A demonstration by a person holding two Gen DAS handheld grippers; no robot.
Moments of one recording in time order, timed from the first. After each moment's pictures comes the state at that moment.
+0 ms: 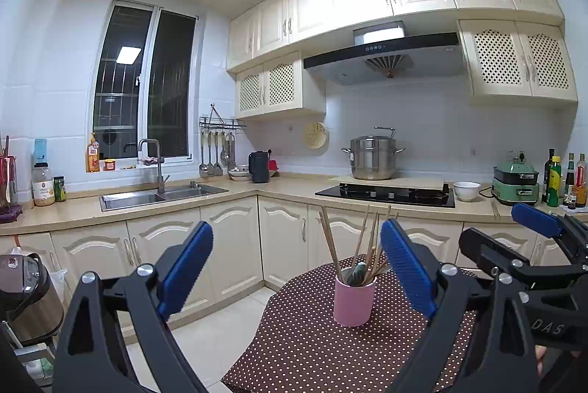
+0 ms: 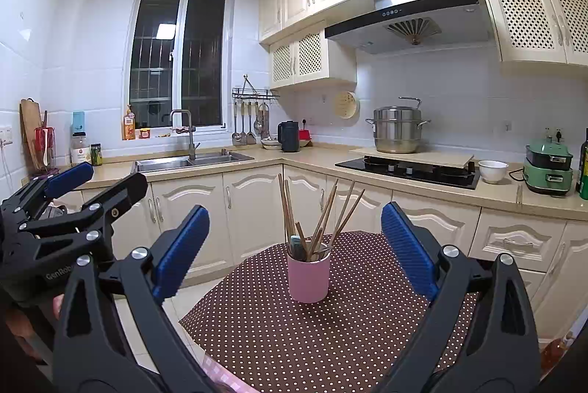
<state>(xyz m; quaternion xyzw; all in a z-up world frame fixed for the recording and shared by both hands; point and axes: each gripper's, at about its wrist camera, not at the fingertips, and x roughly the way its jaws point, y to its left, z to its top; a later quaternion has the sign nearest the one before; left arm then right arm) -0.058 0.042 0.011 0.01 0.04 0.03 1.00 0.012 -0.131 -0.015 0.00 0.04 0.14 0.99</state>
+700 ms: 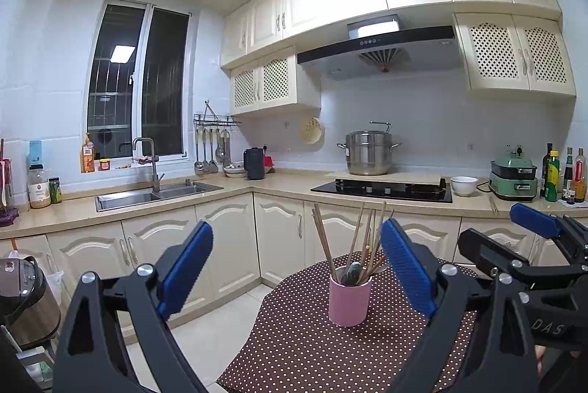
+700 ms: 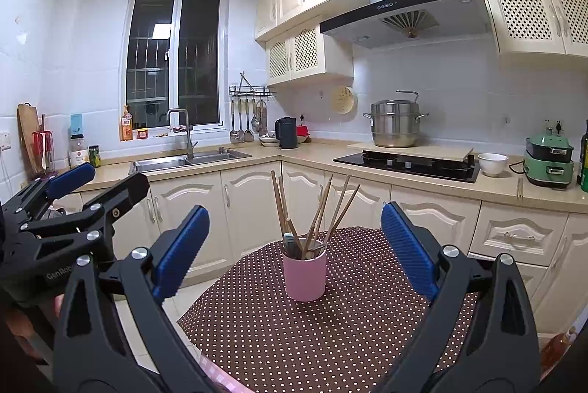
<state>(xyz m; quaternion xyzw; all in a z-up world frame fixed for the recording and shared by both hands) -0.042 0.035 0.016 0.02 0.04 0.02 1.00 0.023 -0.140 -0.017 0.01 0.05 0.14 0.99</state>
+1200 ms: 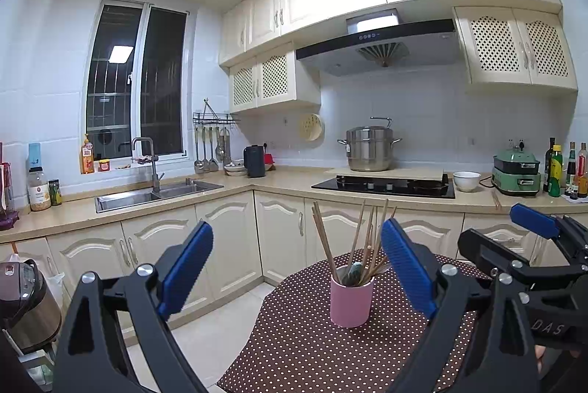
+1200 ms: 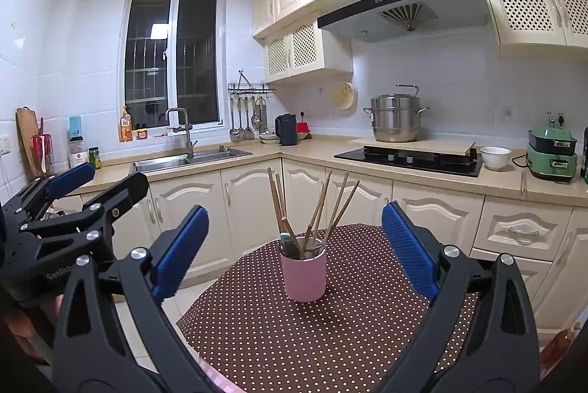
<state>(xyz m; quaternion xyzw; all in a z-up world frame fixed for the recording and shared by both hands) -0.029 0.032 0.013 0.03 0.05 0.02 1.00 0.037 -0.143 -0.022 0.02 0.06 0.14 0.99</state>
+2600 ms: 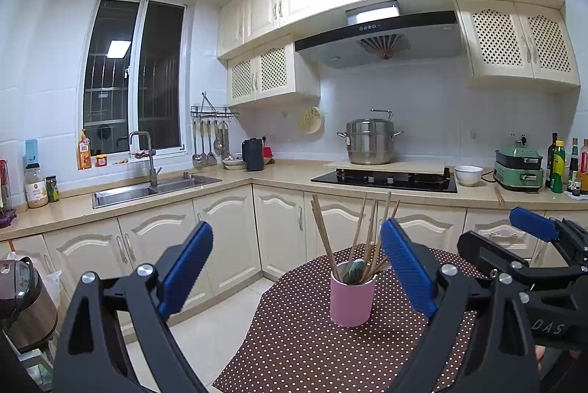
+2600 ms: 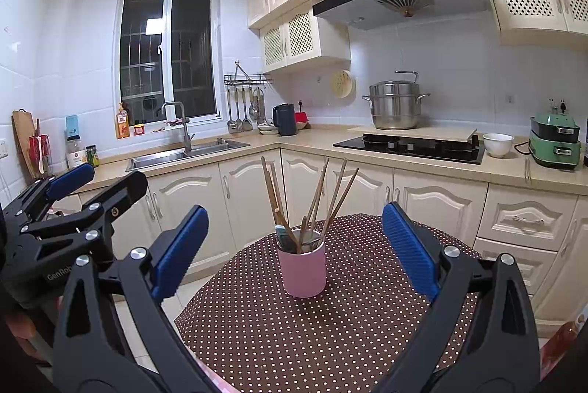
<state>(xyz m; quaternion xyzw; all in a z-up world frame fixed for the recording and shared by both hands) -0.006 0.033 0.006 0.03 0.06 0.02 1.00 0.058 -0.147 -0.031 0.03 0.08 0.14 0.99</state>
